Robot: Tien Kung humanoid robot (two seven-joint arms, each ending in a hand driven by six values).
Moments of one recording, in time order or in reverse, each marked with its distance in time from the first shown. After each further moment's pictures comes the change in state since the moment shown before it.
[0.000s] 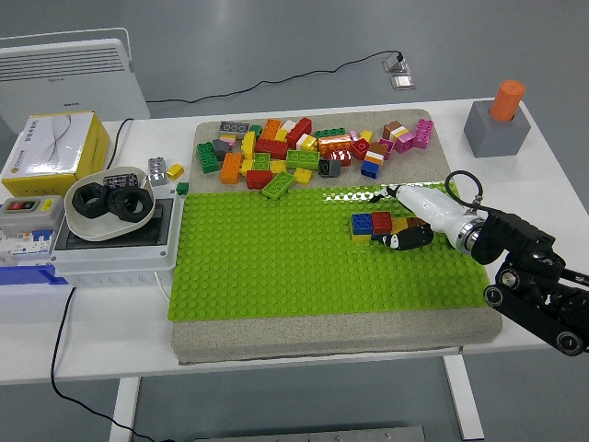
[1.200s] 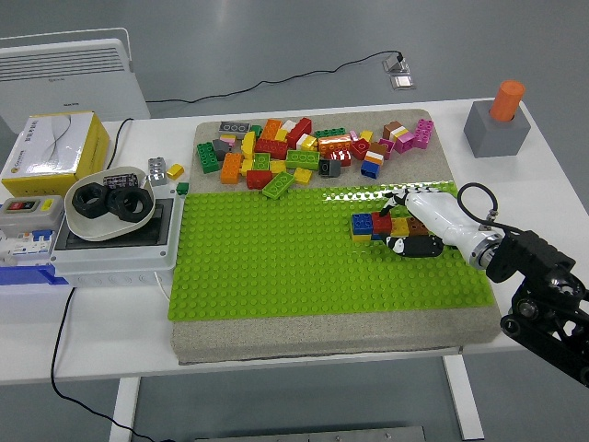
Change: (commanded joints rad) left arm 0.005 -0.001 -0.005 0.000 0.006 -0.001 -0.002; right arm -0.104 -0.054 0.028 0.121 -0.148 -0.070 -0.013
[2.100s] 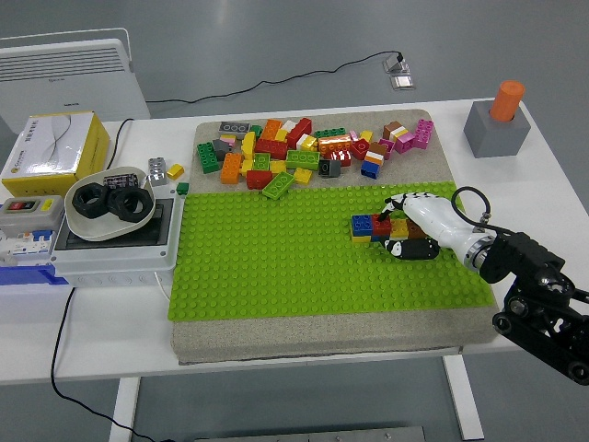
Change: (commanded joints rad) left arm -0.004 -0.001 0.005 0.000 -0.006 0.001 -0.002; right arm 0.021 0.029 -0.039 -0.082 0.024 0.015 0.004
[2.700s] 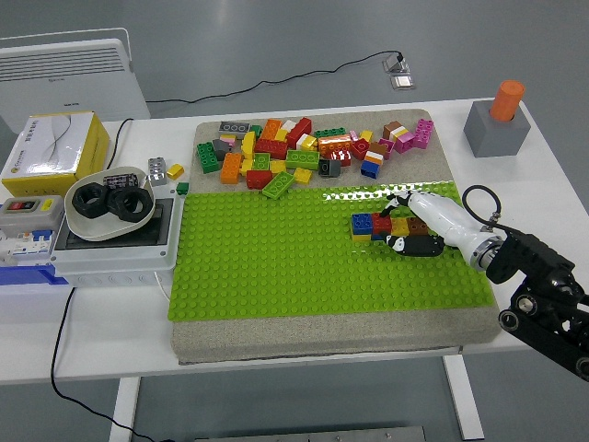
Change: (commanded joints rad) left arm 0.004 0.000 0.003 0.000 -0.006 0.002 -0.001; right arm -0.012 -0.036 0.022 0.041 0.177 -0.074 0.076
